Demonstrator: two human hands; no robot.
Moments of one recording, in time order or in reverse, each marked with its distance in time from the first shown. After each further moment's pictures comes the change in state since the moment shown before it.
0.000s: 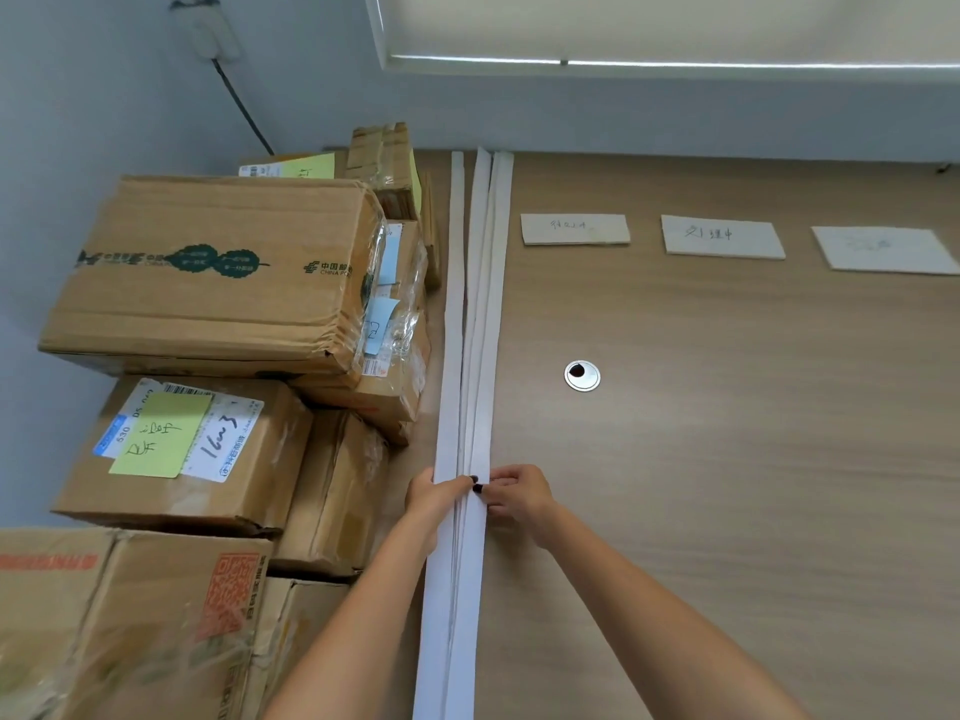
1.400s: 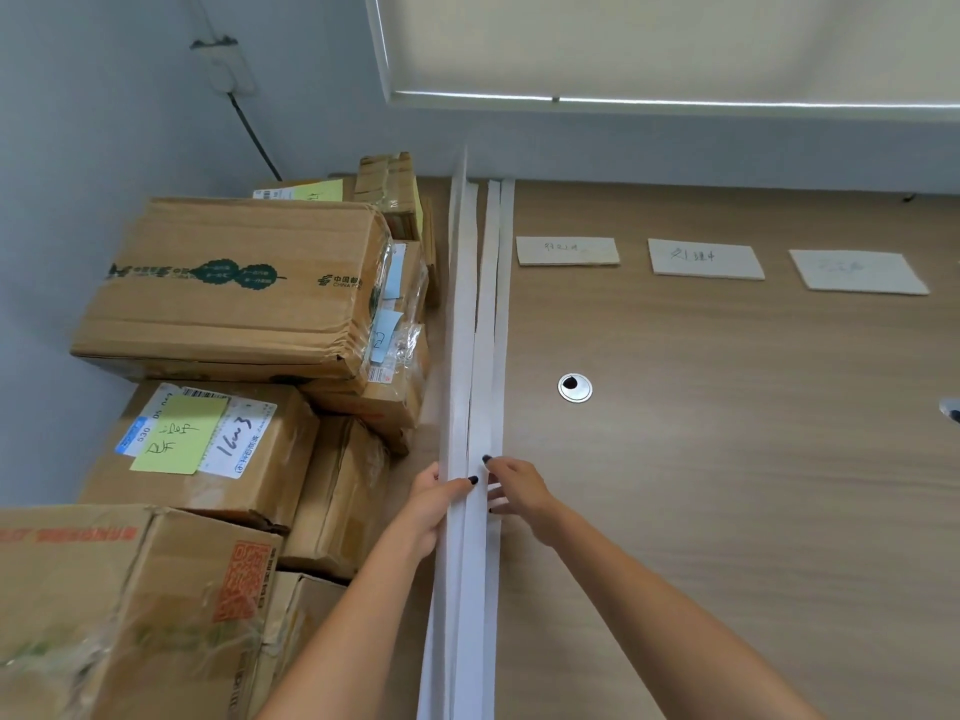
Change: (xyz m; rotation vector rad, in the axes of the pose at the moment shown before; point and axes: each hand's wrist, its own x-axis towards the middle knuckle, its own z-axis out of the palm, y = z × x) left_hand -0.022 0.010 -0.010 -0.173 -0.225 0.108; right_hand -0.015 -0.015 -0.002 -0.073 -0.063 -0.125
